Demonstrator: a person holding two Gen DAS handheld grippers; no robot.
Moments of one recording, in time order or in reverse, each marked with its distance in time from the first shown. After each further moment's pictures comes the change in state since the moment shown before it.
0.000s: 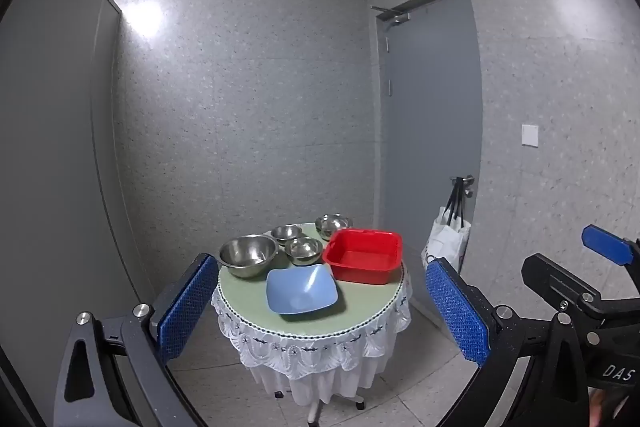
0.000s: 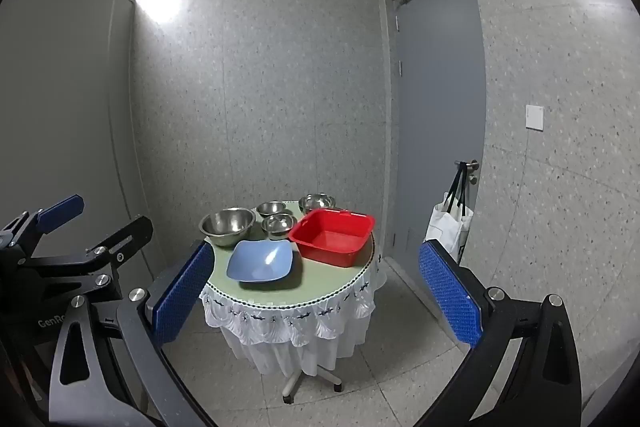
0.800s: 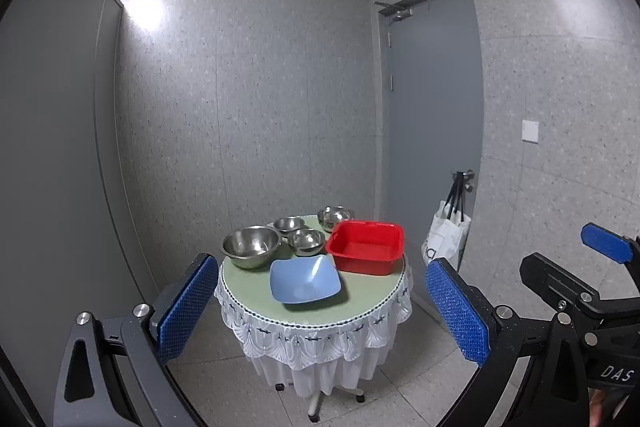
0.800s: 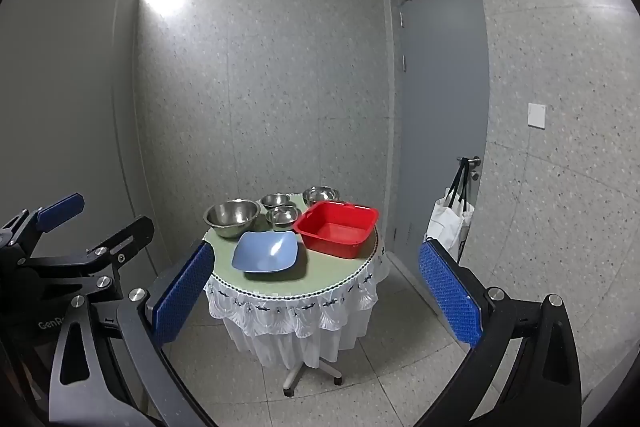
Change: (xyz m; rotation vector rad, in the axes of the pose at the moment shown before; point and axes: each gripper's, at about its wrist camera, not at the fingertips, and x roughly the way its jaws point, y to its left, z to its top) left arm -0.013 0.004 0.001 -0.012 0.031 -0.001; right arm -0.004 0.015 -0.006 -0.020 0.031 -0.004
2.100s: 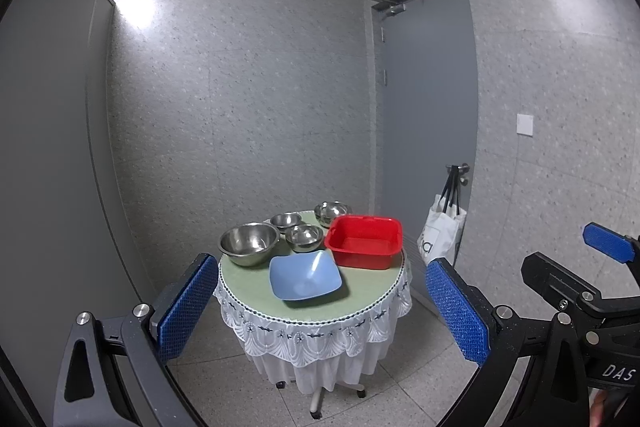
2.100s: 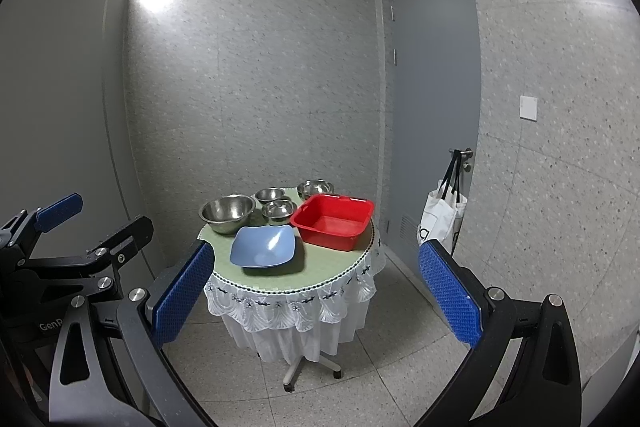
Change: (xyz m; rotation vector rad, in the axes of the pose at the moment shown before) left arm 0.006 0.010 -0.003 0.015 0.017 -0.022; right arm -0.007 0.003 -0.002 0.020 0.025 -0.027
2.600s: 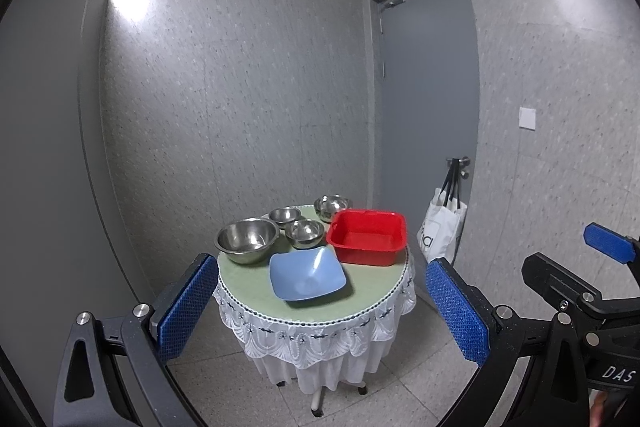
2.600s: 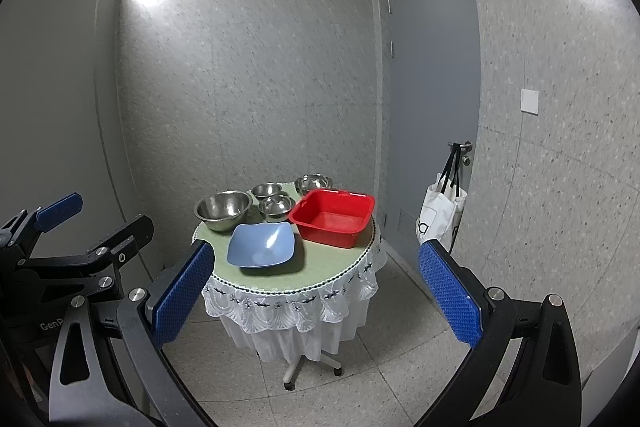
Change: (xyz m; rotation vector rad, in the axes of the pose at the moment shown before) left arm 0.032 0.019 0.011 0.004 0.033 -0.012; right arm 0.022 0.010 0.002 0.010 0.024 -0.017
